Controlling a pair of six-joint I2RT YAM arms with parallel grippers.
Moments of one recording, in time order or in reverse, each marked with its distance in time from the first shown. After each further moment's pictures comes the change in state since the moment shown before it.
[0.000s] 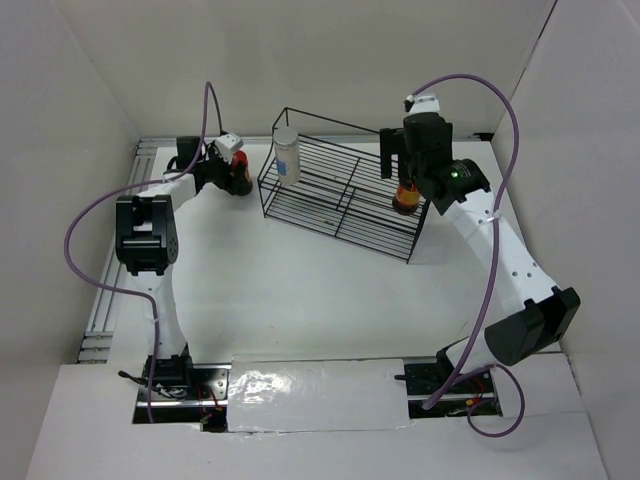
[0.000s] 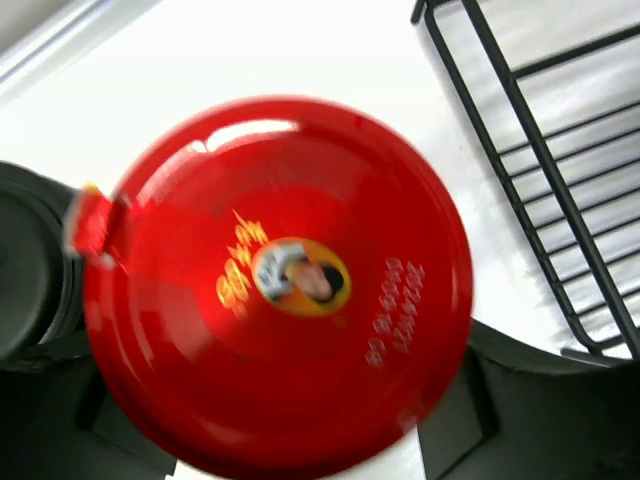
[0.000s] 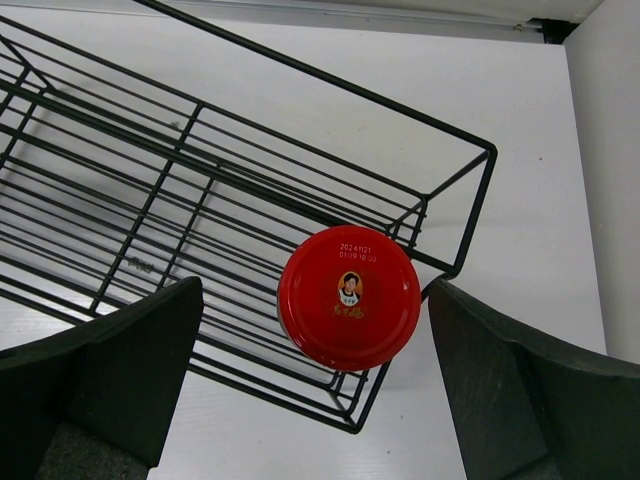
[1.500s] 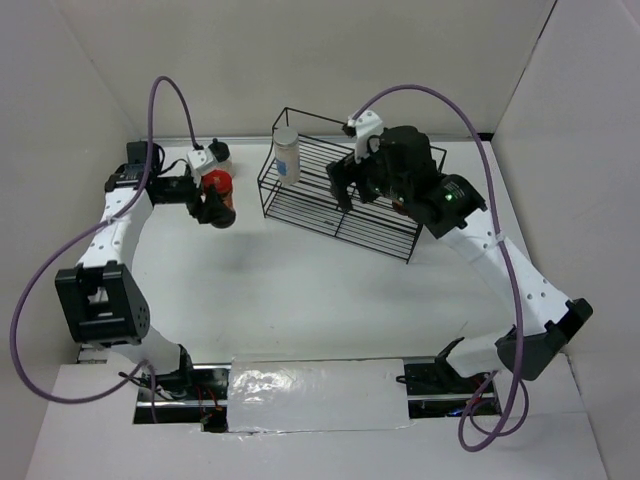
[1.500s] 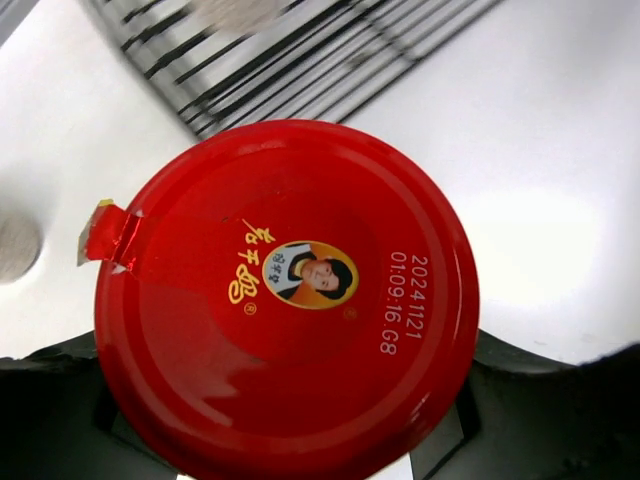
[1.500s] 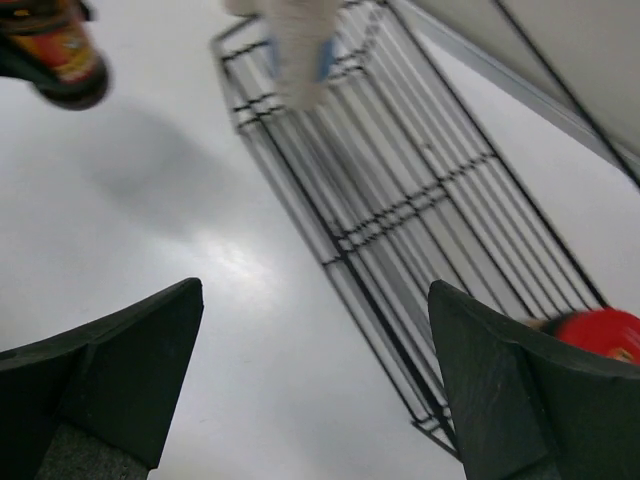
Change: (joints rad) left arm 0.092 -0.596 -0.237 -0.653 0.360 0.364; right arm 0.222 -0.076 0.023 -0.011 -0.342 -0.167
